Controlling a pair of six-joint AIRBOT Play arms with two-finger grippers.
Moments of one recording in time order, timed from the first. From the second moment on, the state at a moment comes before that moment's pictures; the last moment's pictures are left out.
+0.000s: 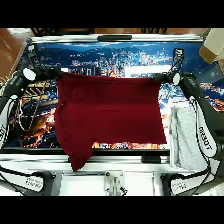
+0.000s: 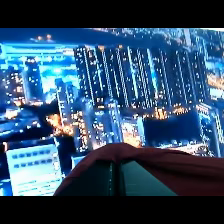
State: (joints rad) left arm 0.02 -1.66 1.45 1.18 -0.50 -1.39; right arm 0.02 -1.68 1.41 -1.58 0.53 1.67
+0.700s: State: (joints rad) left arm 0.13 -1.70 1.47 1.19 -1.22 -1.33; right arm 0.02 -1.63 1.38 -1.59 1.12 1.67
